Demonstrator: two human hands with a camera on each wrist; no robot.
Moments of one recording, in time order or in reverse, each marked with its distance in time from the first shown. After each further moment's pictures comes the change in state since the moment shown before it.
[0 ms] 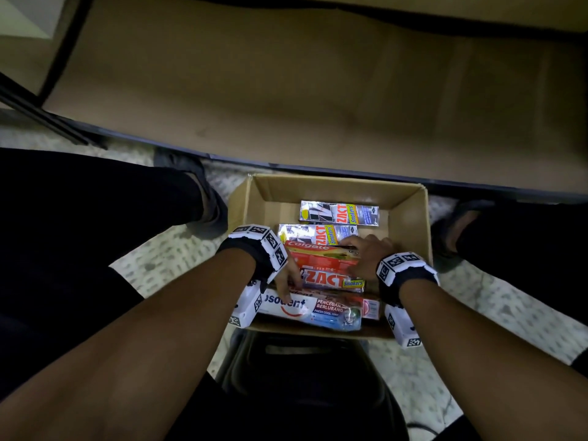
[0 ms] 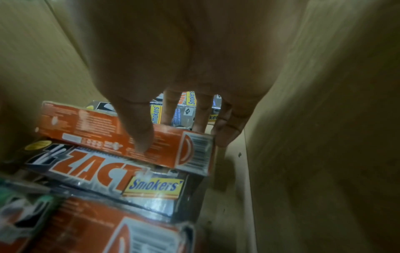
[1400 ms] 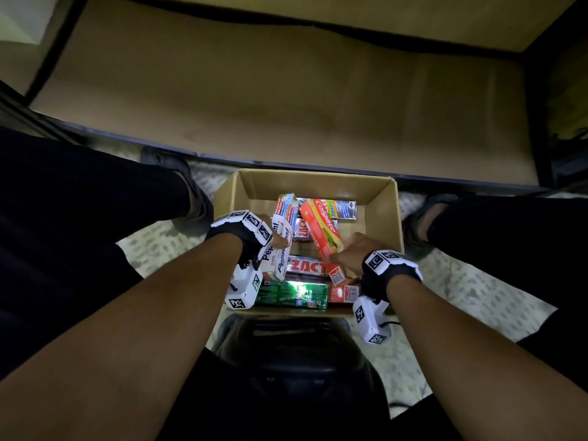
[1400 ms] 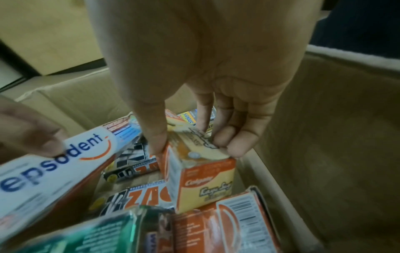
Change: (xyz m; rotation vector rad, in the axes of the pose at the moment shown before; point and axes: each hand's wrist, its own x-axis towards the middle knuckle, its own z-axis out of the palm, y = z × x) left_hand 0.014 -0.010 0.001 -0.417 0.544 -0.158; right_hand -0.040 0.000 0.002 0.325 0.059 0.237
